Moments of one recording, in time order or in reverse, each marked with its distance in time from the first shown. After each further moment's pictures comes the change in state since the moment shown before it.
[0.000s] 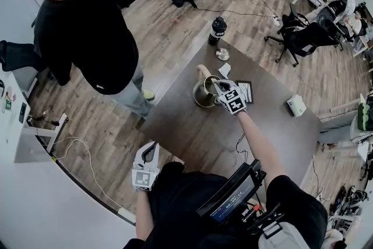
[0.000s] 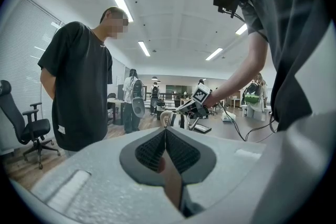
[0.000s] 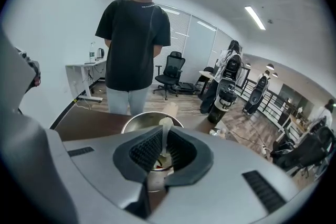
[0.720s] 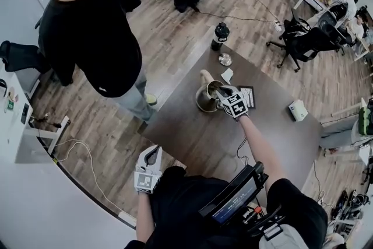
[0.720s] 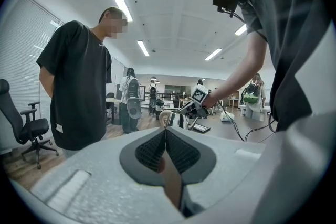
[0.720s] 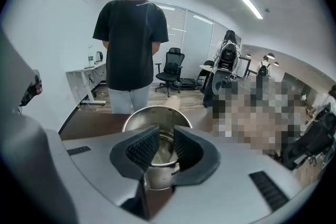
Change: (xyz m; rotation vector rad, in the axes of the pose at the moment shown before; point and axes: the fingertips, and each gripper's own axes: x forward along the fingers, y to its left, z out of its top) left arm 0.001 0.001 -0.002 -0.003 -0.001 -0.014; right arm 0.007 0.003 -0.013 0.074 0.031 0.042
